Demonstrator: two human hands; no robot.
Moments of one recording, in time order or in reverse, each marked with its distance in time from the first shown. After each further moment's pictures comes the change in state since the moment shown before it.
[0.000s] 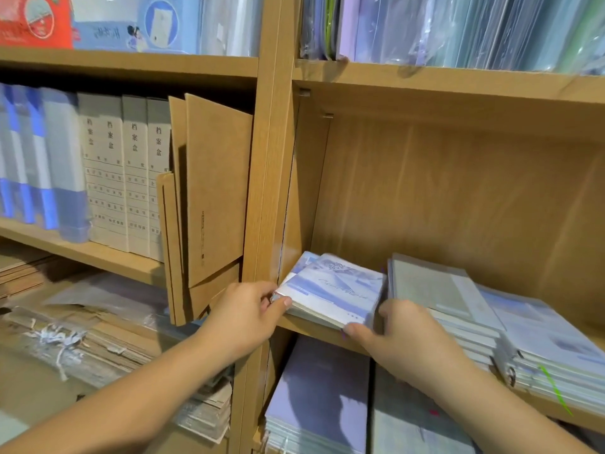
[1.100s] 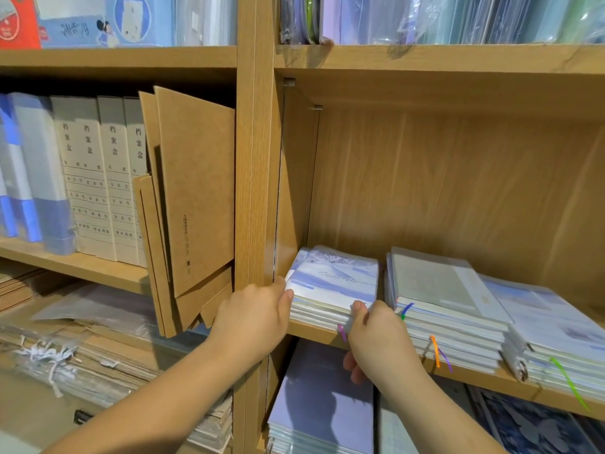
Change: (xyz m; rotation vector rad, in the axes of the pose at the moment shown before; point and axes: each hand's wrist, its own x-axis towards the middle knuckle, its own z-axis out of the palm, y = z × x) left_hand 0.014 0.007 0.019 0.433 0.010 0.049; right_hand 0.017 -0.019 0.048 0.542 -0.021 0.290
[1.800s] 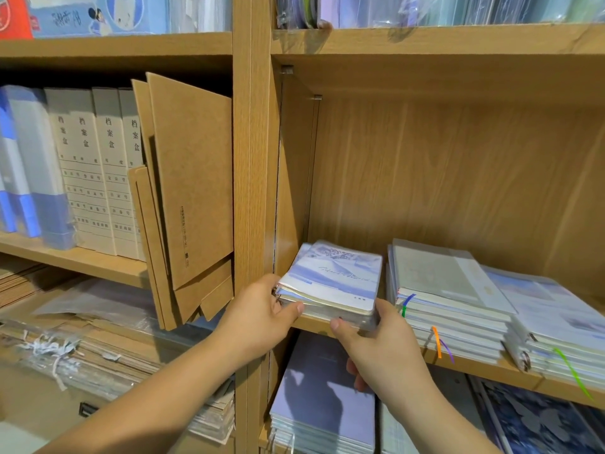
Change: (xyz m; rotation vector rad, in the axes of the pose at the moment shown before) left_hand -0.004 -0.004 0.017 -0.674 -0.143 -0.141; right_hand -0.017 0.022 0.002 0.206 -0.009 -0.157
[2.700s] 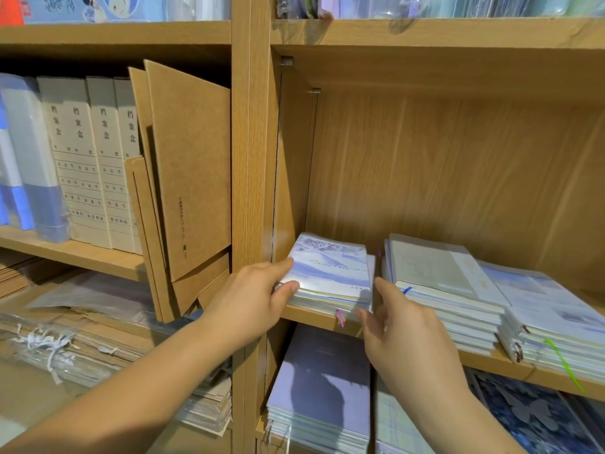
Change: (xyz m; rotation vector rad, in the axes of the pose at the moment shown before) left_hand 0.001 0.011 -0.022 0.453 0.045 0.265; right_hand -0.022 -0.014 -0.029 -0.637 0.163 -0.247
